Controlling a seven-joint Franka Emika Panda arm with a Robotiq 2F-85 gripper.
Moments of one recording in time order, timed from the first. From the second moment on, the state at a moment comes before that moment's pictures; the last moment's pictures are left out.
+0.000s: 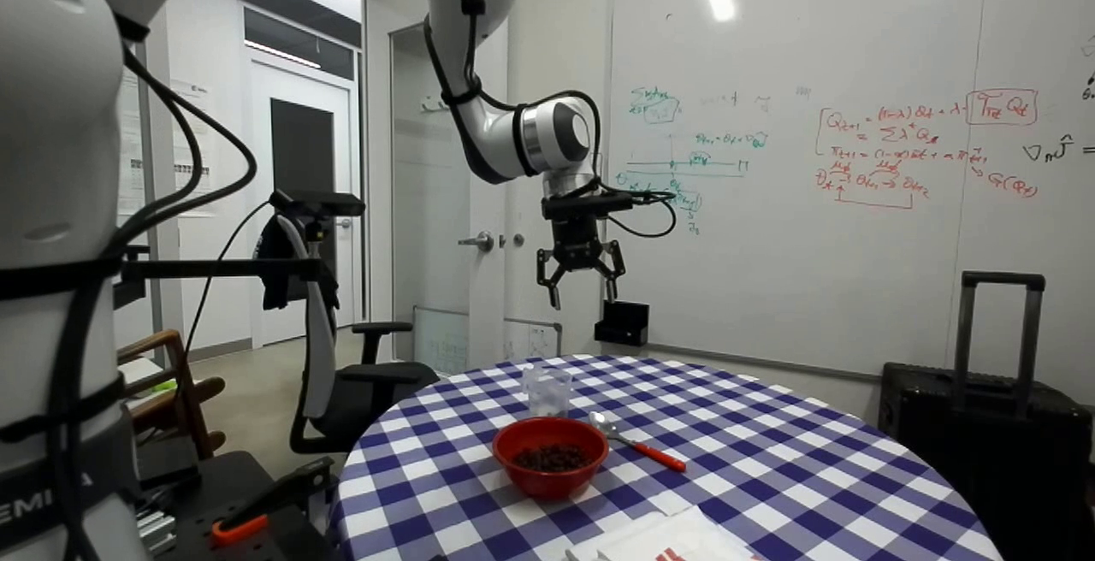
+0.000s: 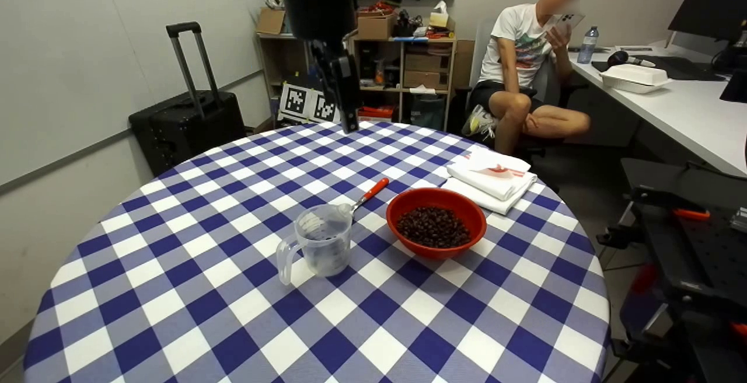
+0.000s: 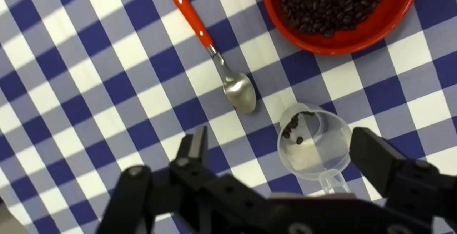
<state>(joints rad) 0.08 0.44 0.09 -1.87 -0.33 2.27 -0.44</state>
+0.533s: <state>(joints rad) -0.04 0.17 0.01 -2.13 -0.18 2.25 -0.29</state>
